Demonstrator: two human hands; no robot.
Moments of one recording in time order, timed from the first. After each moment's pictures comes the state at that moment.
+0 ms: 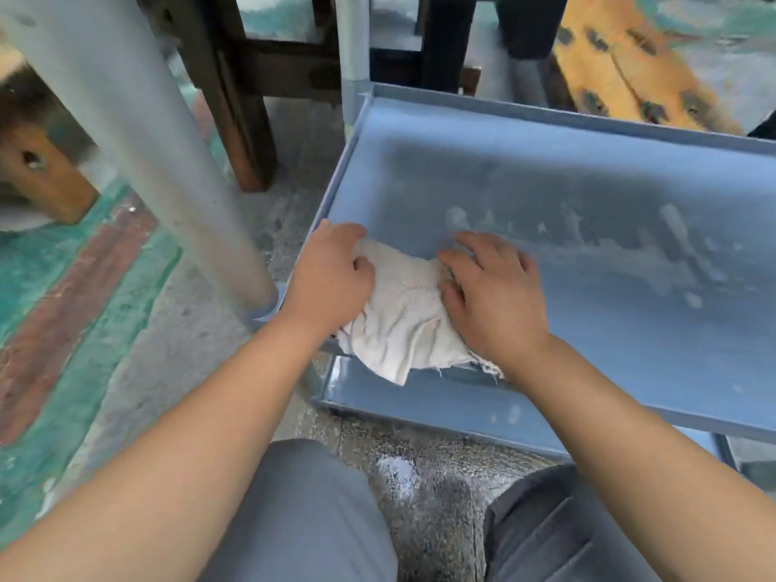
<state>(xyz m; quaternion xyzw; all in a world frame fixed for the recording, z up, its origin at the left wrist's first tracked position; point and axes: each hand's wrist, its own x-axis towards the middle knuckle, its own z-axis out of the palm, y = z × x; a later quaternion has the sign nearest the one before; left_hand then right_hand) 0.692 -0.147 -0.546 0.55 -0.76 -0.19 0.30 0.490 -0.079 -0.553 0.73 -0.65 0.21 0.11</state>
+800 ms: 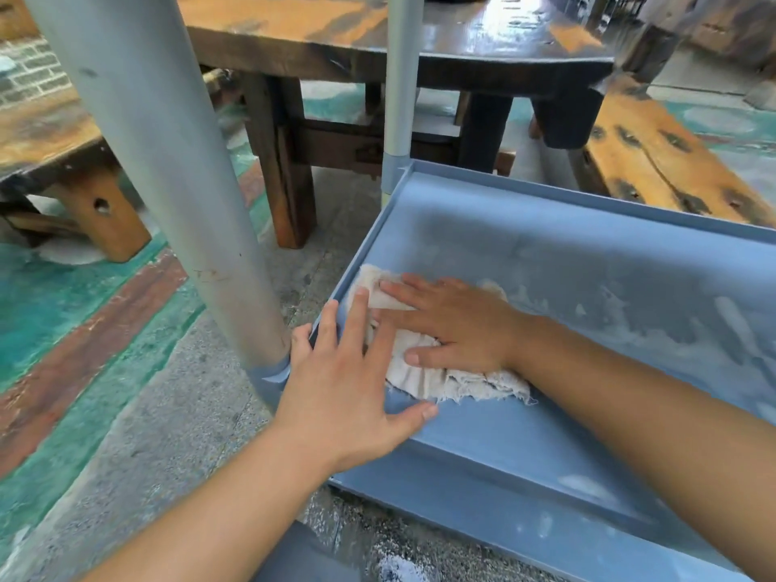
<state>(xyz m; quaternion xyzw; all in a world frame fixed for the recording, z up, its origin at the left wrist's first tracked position) 0.700 -0.099 -0.544 0.57 -0.82 0.03 0.04 0.497 -0.189 -0.544 0.93 -0.37 -0.06 -0.05</state>
